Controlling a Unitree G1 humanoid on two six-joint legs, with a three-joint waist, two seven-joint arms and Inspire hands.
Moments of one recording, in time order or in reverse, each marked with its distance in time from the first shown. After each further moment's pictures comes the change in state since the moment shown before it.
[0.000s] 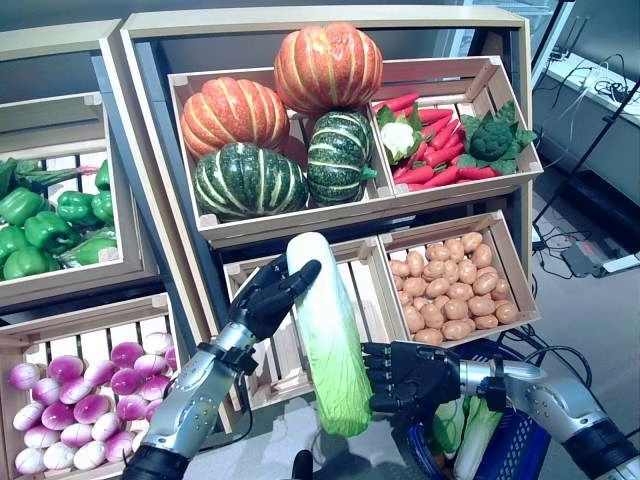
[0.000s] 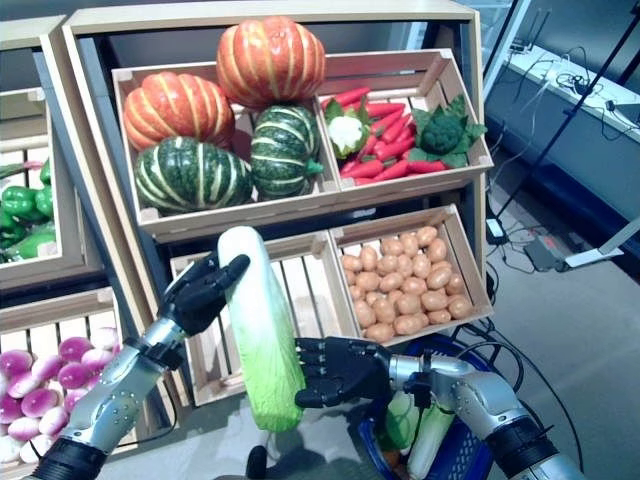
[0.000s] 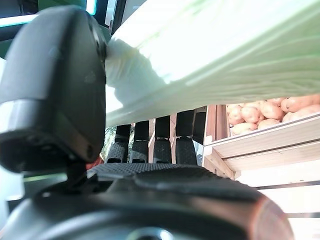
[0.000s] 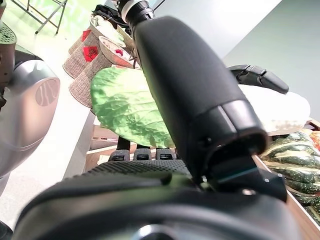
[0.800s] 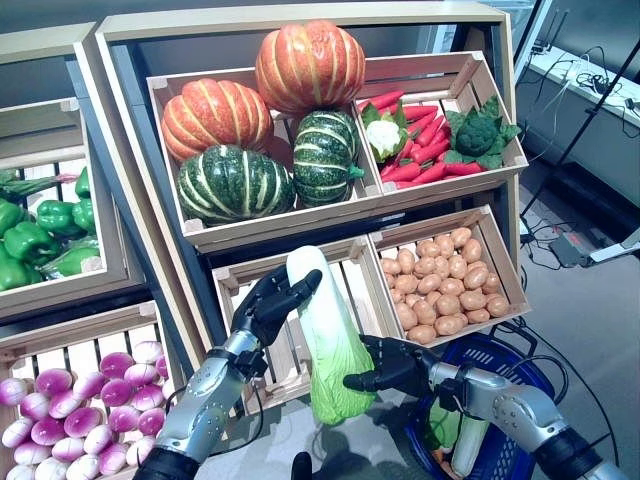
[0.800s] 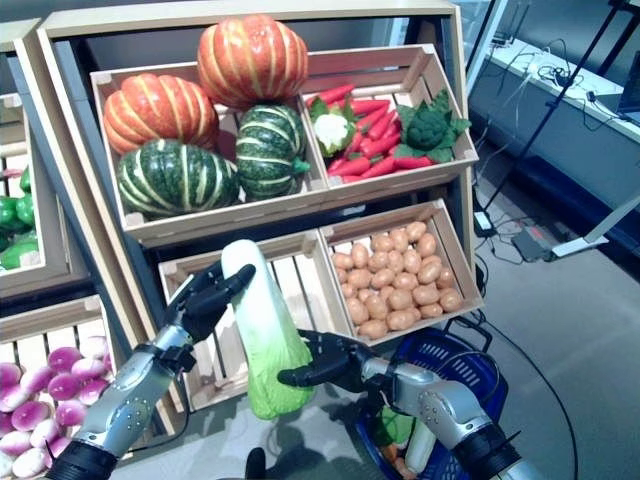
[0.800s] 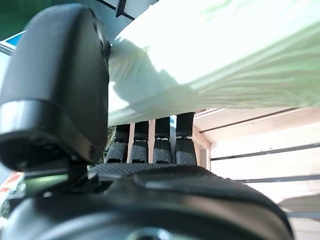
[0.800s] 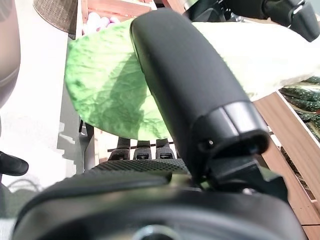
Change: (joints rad) left arm 0.000 -0.040 -0.037 0.053 0.087 -0.003 0.187; right arm -0.005 0.136 0.090 -0.020 -0.003 -0.005 -0.599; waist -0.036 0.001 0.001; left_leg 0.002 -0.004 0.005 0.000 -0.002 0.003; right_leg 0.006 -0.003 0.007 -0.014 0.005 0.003
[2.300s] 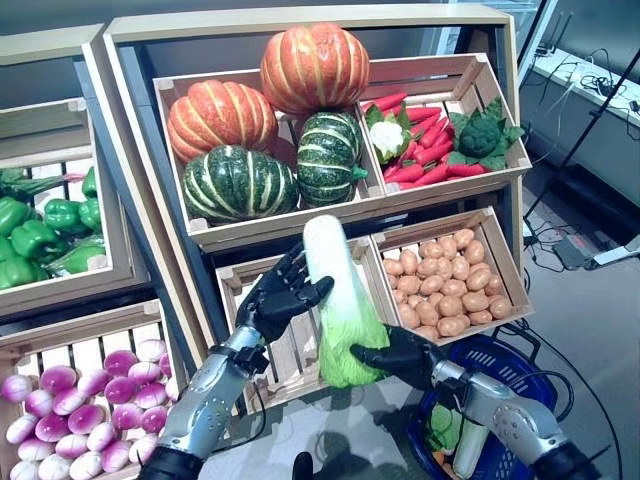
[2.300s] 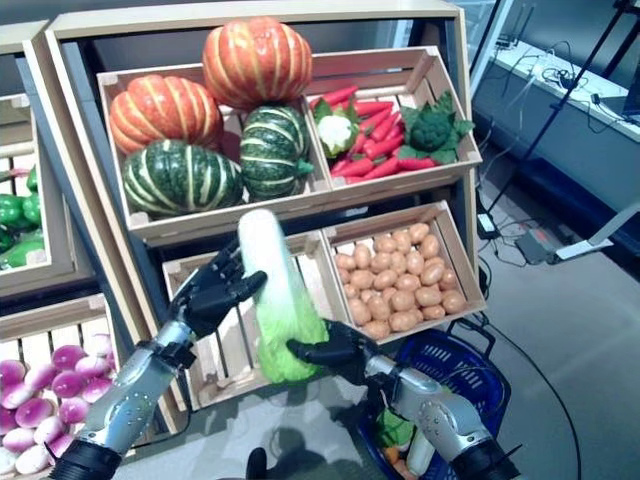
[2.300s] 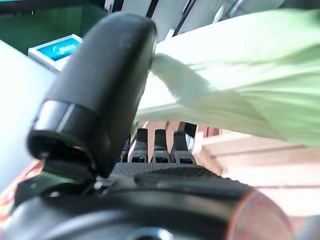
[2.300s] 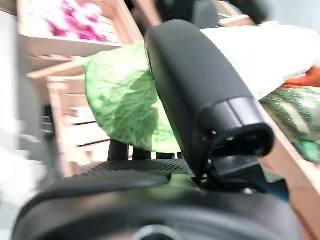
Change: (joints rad) left arm -0.003 -0.033 0.029 -0.054 -0.098 0.051 -0.107; right arm 0.078 0.054 -0.110 -0.001 0.049 -0.206 -0.058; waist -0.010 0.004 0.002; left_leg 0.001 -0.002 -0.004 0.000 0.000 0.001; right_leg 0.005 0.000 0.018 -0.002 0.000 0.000
